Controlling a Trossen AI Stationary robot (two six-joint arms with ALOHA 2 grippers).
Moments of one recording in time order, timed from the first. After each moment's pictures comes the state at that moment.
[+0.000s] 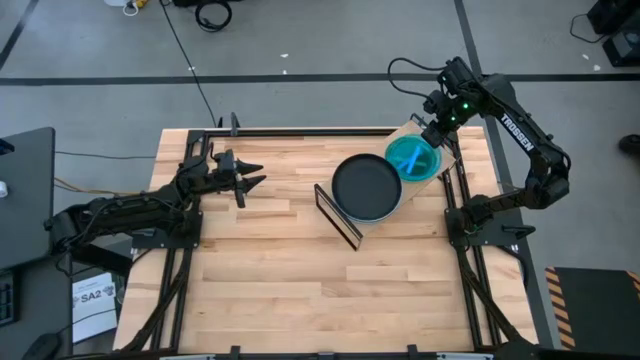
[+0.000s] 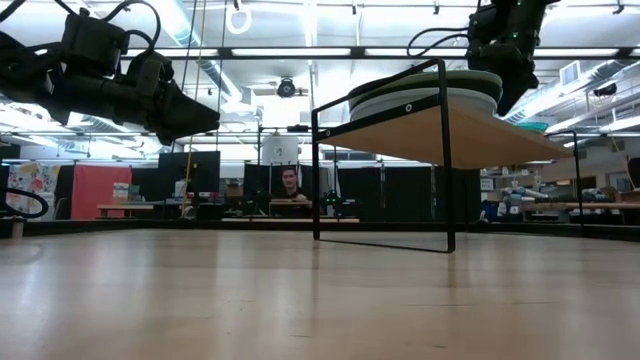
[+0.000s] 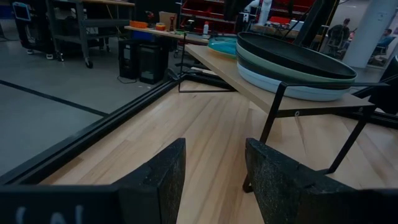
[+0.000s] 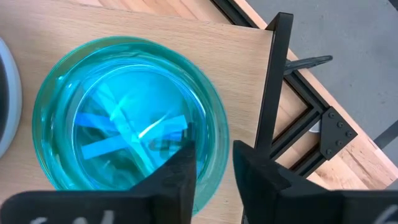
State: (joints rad) left arm 0.61 0.82 0.12 0.63 0.28 -0.09; right arm -1.07 1.29 1.43 -1.38 -0.13 -0.28
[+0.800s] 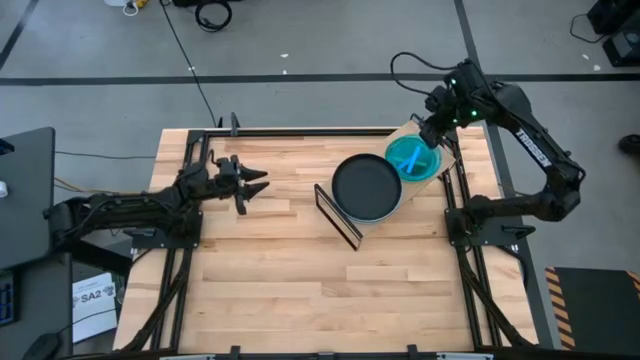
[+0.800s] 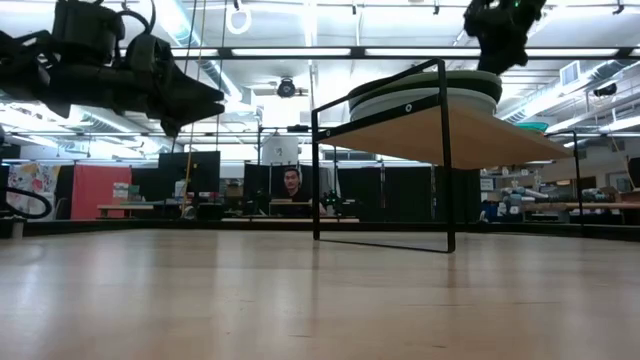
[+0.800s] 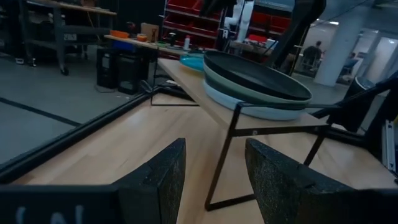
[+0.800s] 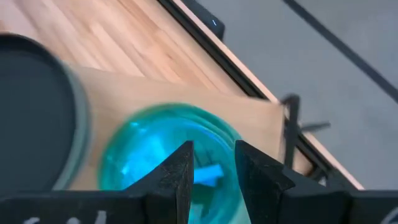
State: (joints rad) left arm 0.44 0.82 0.12 0.71 0.19 -0.19; right arm -0.93 1.16 1.43 -1.23 -0.15 -0.18
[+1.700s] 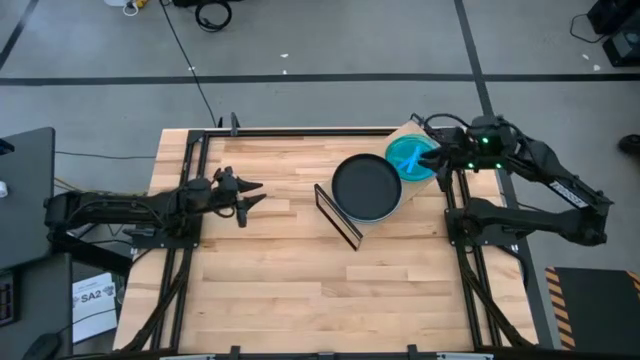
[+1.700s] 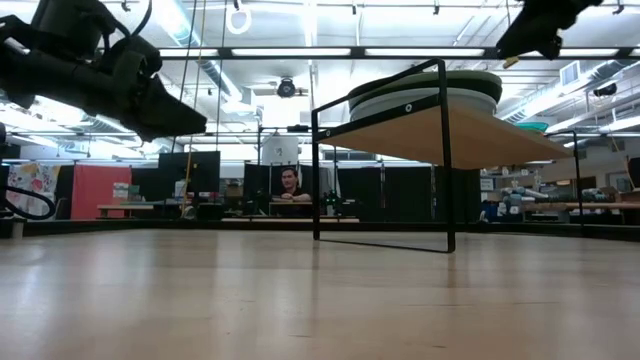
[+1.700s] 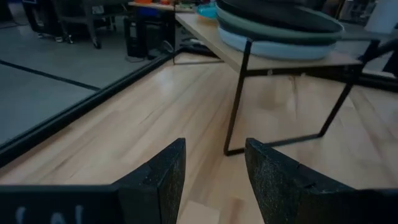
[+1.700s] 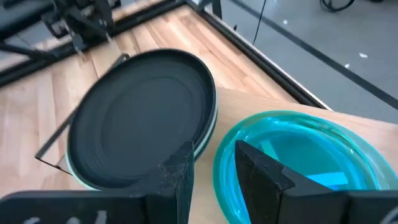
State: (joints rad) left arm 0.17 0.64 0.12 0.34 -0.19 -0.11; right arm -0.54 0.65 1.01 -0.93 -0.15 0.10
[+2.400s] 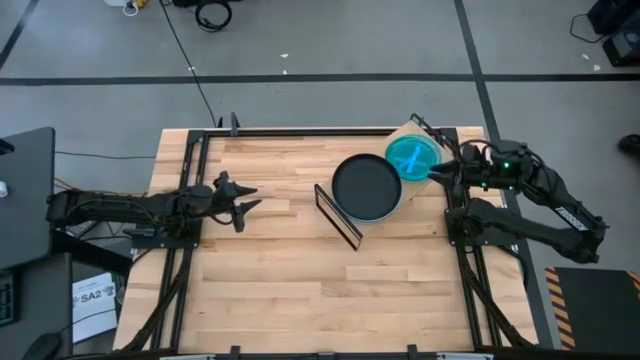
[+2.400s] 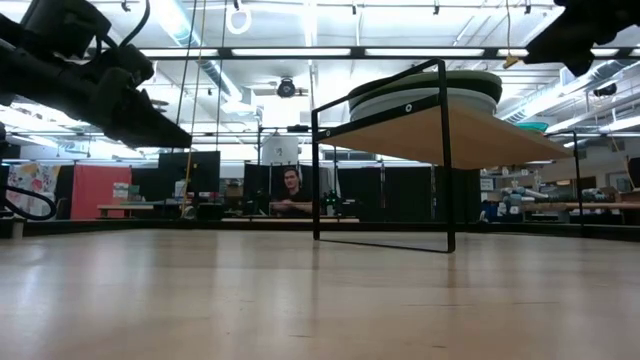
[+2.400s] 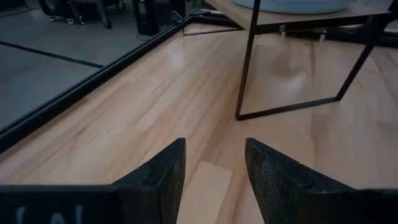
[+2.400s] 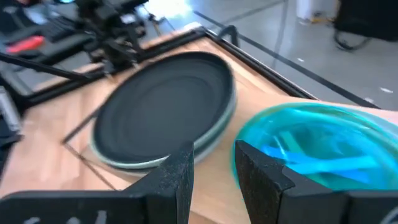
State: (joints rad) left arm 0.07 0.54 0.12 0.12 -0.32 -0.11; right arm -0.54 0.30 0.74 -0.82 -0.20 0.14
